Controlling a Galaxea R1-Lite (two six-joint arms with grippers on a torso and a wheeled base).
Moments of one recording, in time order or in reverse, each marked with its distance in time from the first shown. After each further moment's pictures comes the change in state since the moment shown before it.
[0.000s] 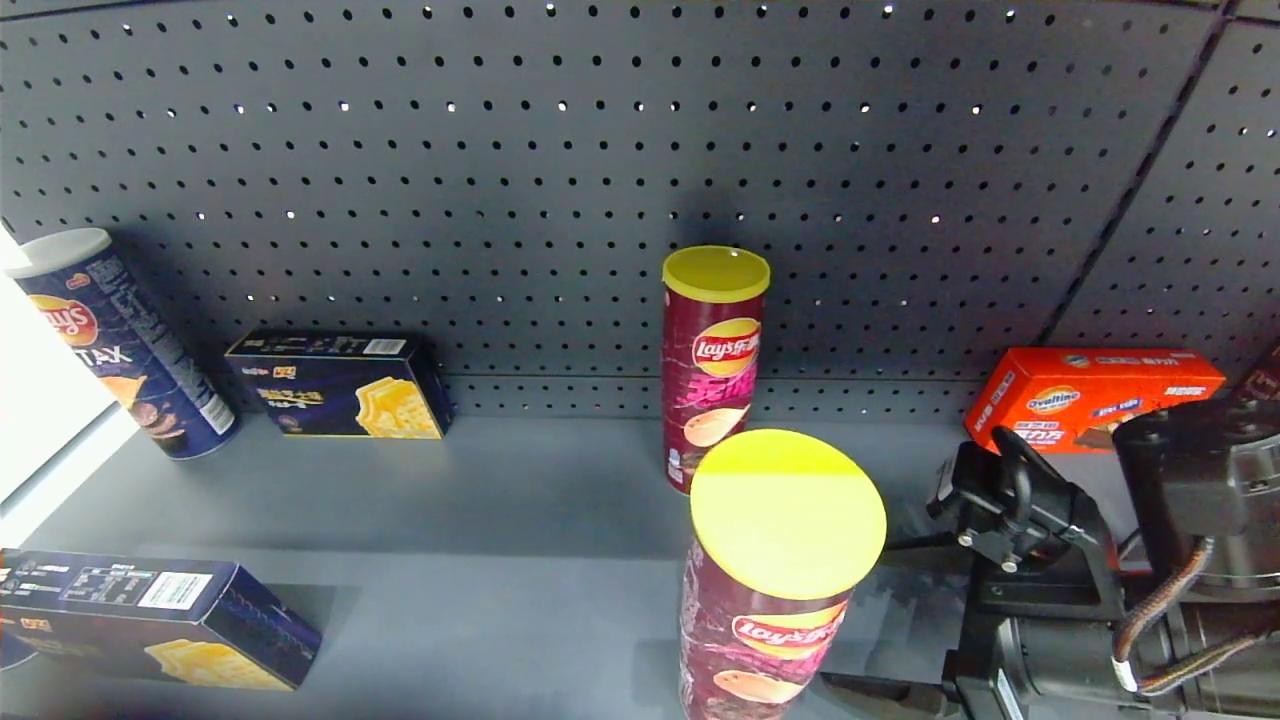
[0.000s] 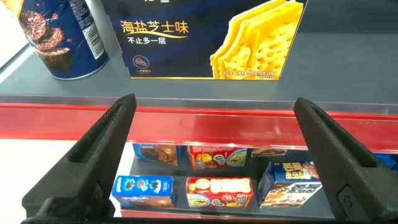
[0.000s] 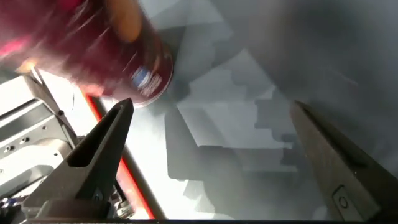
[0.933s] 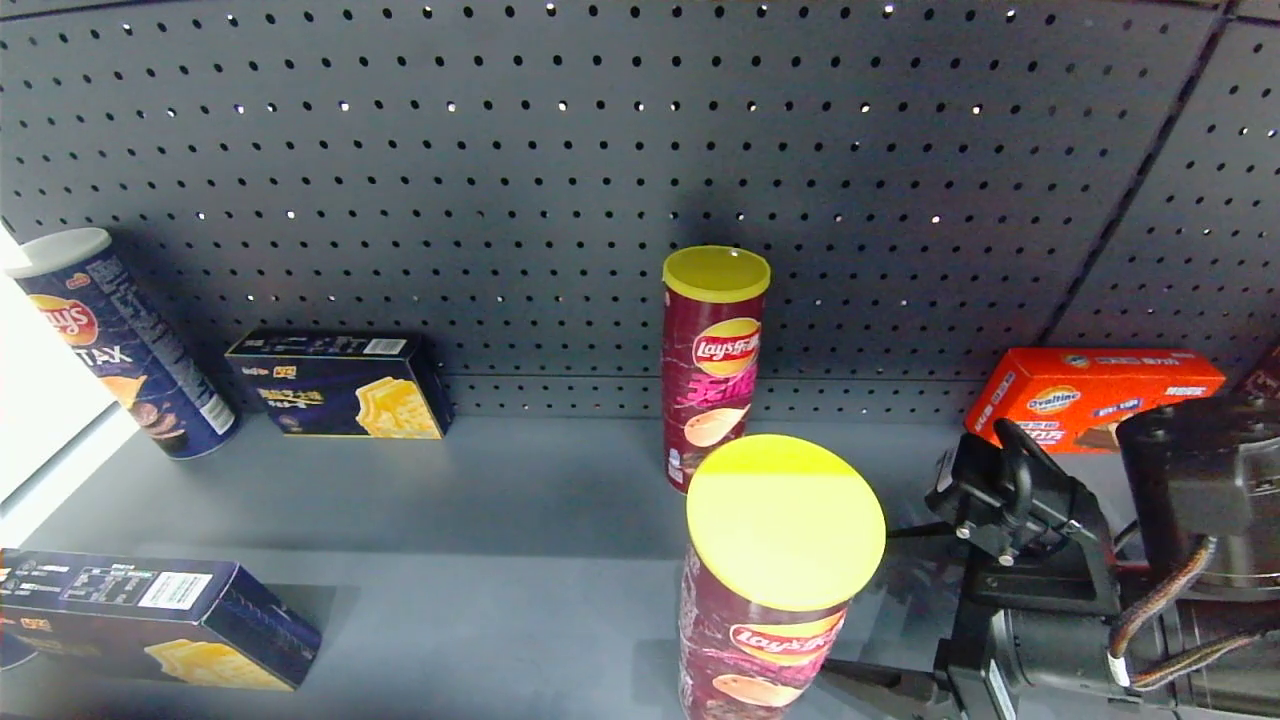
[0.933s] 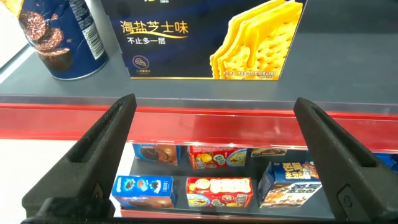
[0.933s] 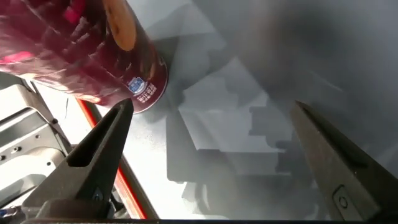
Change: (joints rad) left arm 0.000 0.000 0.000 0.000 0.000 0.000; right arm 0.010 0.013 0.005 -0.055 -0.020 -0.003
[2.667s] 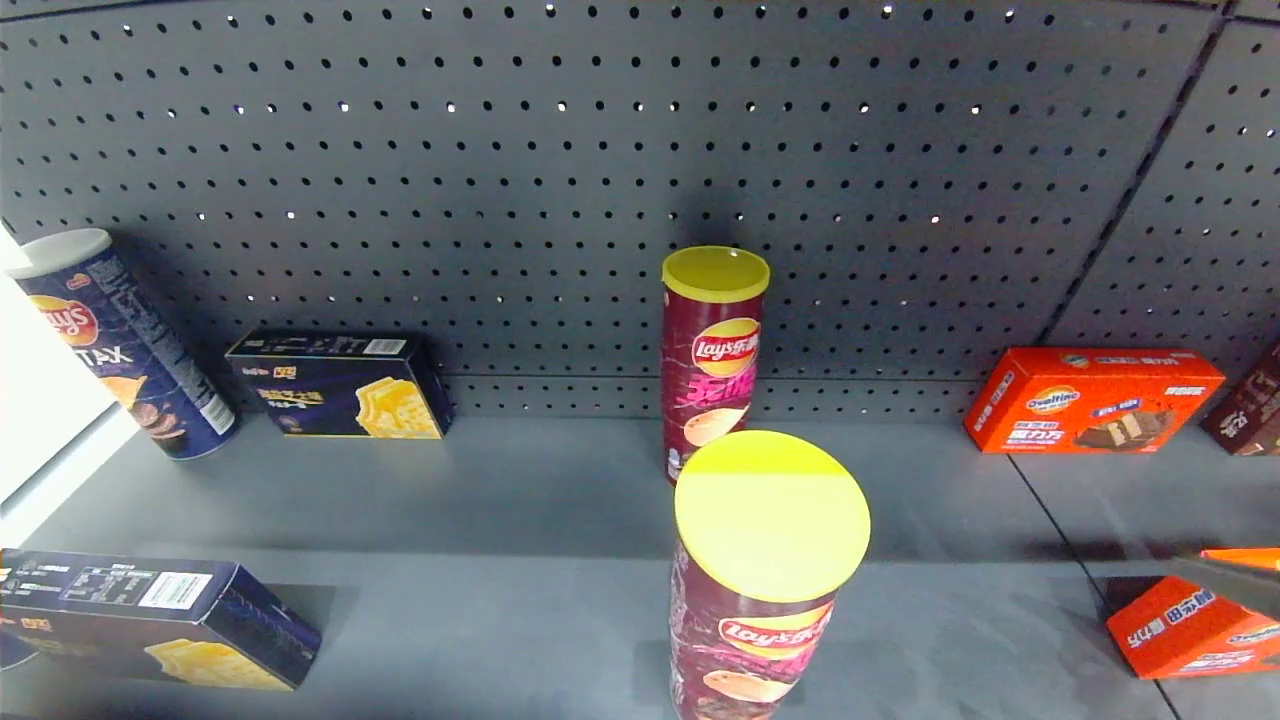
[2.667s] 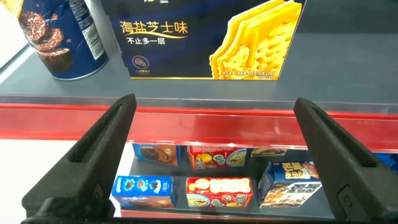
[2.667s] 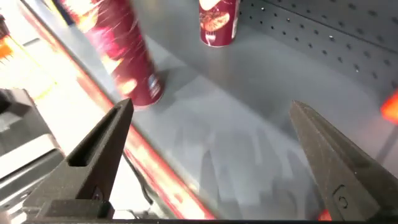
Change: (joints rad) left arm 0.000 0.000 0.000 0.000 0.000 0.000; right arm -0.095 -0.693 0.307 -0.036 -0.011 0.126
